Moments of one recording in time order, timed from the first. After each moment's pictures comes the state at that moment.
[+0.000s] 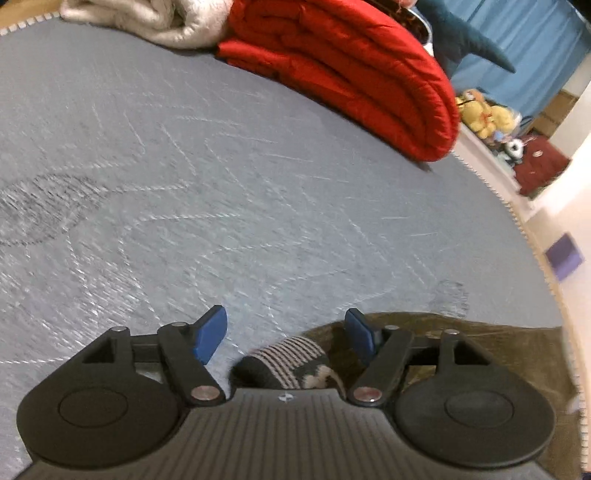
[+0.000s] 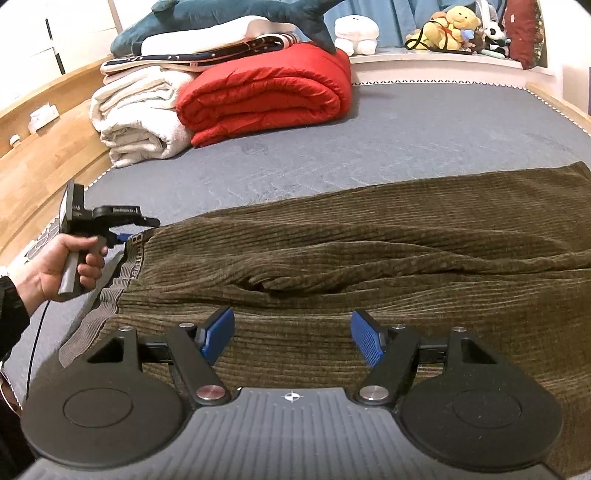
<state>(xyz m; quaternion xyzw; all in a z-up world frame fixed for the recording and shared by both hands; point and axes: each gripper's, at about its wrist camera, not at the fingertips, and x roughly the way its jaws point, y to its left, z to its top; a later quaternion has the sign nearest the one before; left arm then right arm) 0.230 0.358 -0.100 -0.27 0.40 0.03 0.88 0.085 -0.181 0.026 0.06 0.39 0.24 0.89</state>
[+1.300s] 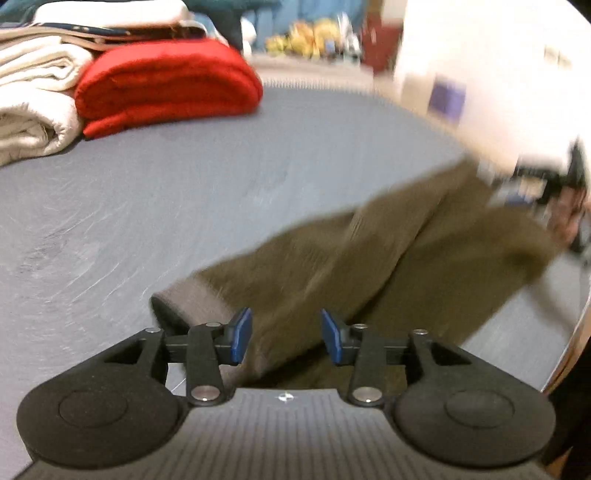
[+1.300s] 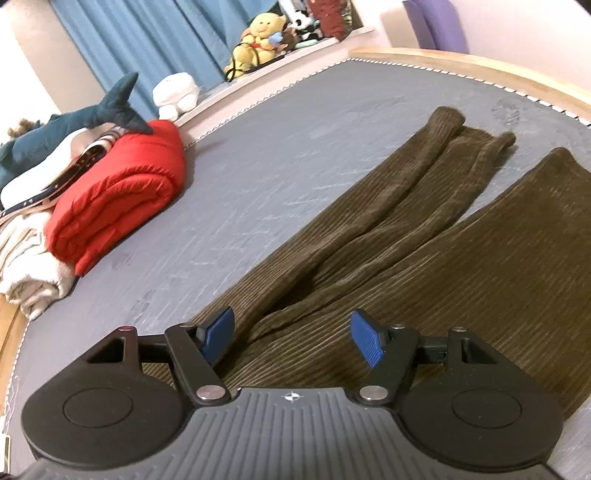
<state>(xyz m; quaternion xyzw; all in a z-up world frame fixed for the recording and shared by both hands) -0.001 0.202 0.017 -0.03 0.37 -0.12 0.92 0.136 -0.330 0.012 0.24 0.38 0.02 0.89</state>
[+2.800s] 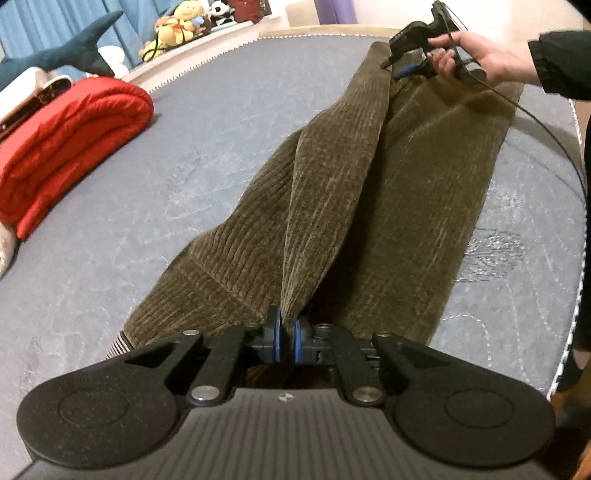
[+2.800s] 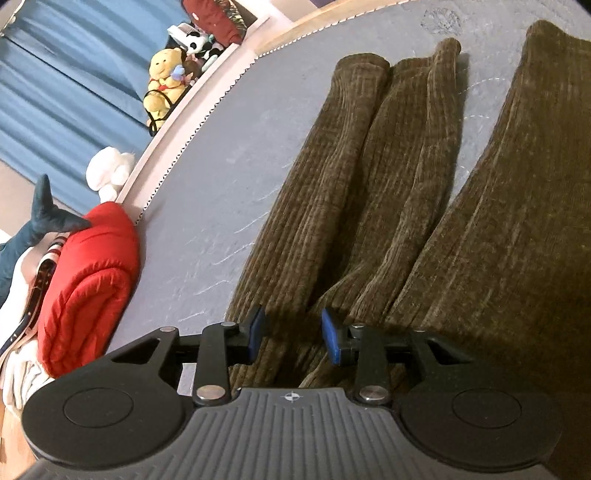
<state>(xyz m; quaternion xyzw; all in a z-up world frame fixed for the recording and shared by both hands) 0.020 0.137 -0.053 0.24 0.38 -0.22 0.86 0.241 -0.401 -0.094 0.43 0.35 -0.05 0.83</state>
